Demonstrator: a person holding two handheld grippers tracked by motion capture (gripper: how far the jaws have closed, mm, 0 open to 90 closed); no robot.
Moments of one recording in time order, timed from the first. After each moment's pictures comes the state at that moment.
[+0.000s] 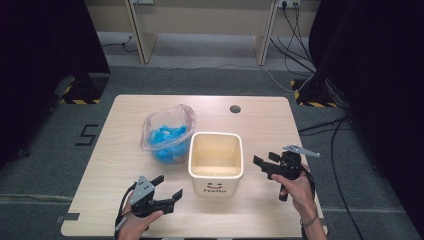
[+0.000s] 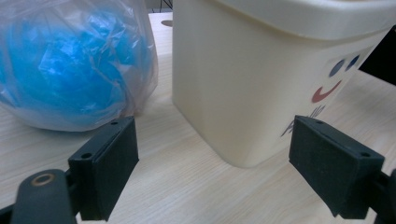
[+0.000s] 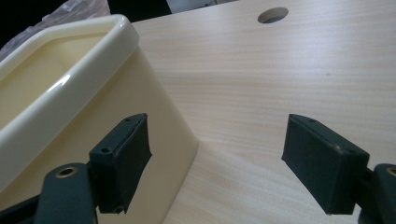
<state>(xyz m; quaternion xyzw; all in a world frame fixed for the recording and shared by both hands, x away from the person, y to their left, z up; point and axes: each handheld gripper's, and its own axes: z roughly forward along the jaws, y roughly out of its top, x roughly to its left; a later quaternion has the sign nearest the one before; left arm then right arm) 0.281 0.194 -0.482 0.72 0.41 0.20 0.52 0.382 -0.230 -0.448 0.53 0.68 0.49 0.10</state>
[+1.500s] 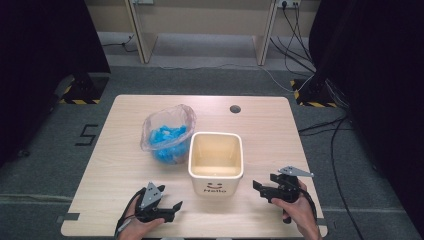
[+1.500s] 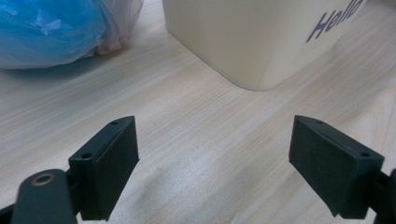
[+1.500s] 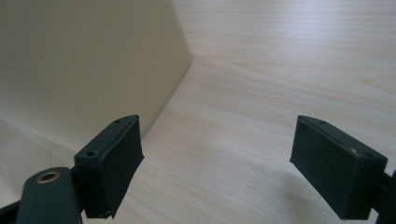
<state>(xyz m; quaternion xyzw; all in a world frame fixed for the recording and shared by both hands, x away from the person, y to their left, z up) 0.281 0.192 -0.512 0.79 0.39 0.18 0.43 0.338 -0.231 -0.489 0.51 0.74 0.43 0.11</state>
